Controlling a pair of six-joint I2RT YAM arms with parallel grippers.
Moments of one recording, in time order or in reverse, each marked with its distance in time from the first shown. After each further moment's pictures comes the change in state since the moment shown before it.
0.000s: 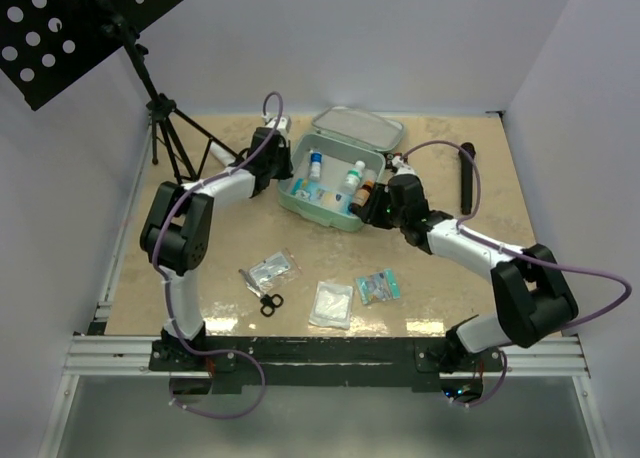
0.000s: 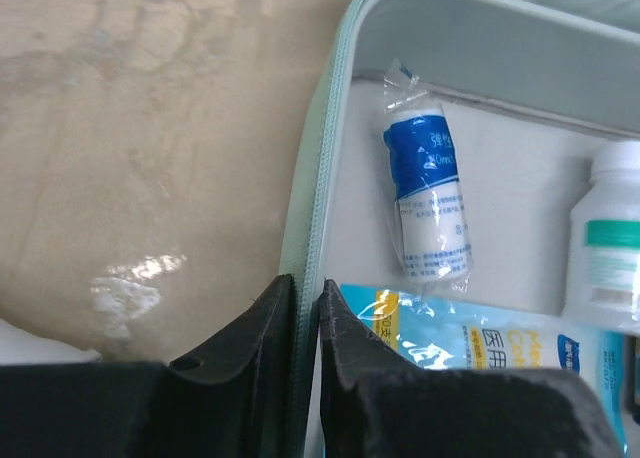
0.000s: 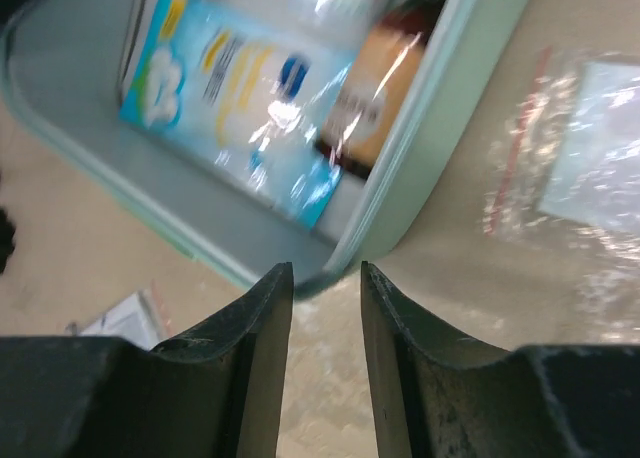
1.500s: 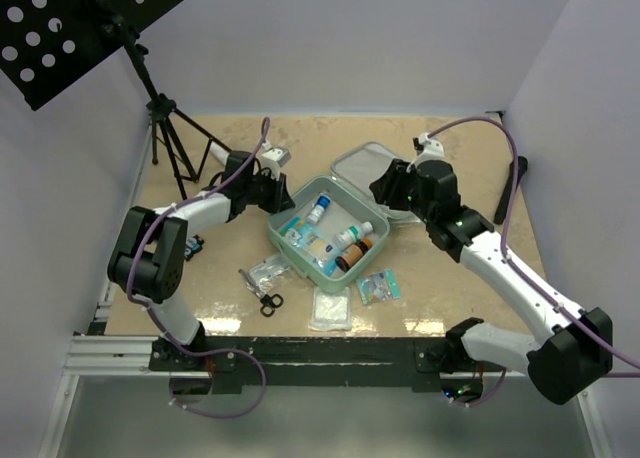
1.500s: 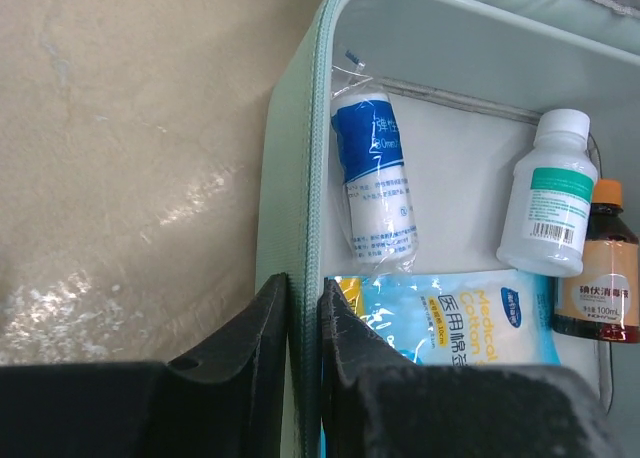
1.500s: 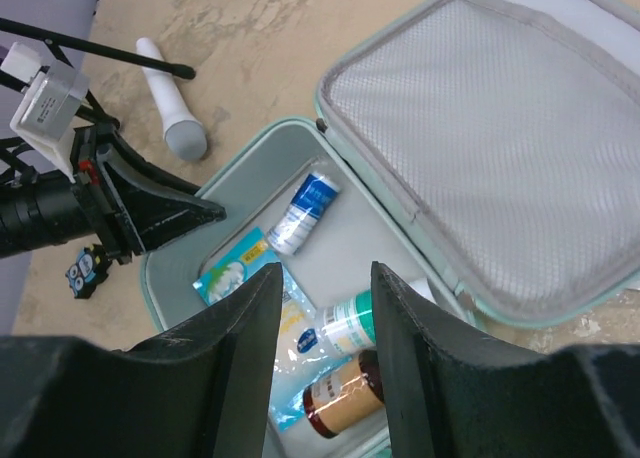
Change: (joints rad) left arm 0.079 -0.237 -0.322 0.010 0.543 0.171; right arm 0.034 -0.320 0.153 -0.242 0.061 -0.092
